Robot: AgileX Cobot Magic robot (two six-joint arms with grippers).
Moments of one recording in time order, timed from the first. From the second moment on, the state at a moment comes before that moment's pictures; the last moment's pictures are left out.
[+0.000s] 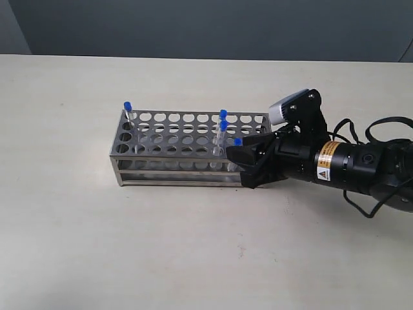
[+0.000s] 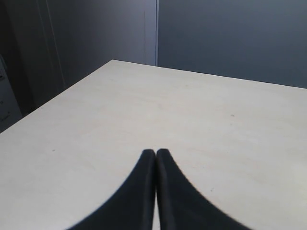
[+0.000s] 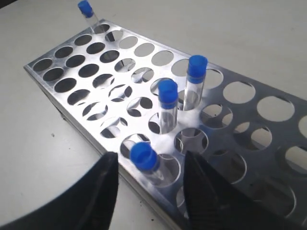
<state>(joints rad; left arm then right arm) 0.34 0.00 0.00 0.47 0.29 -0.51 0.49 1.77 -0.54 -0.72 -0.80 0.54</state>
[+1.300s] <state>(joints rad) 0.34 0.00 0.00 0.47 0.29 -0.51 0.54 1.62 -0.67 -0.71 -0.87 0.49</state>
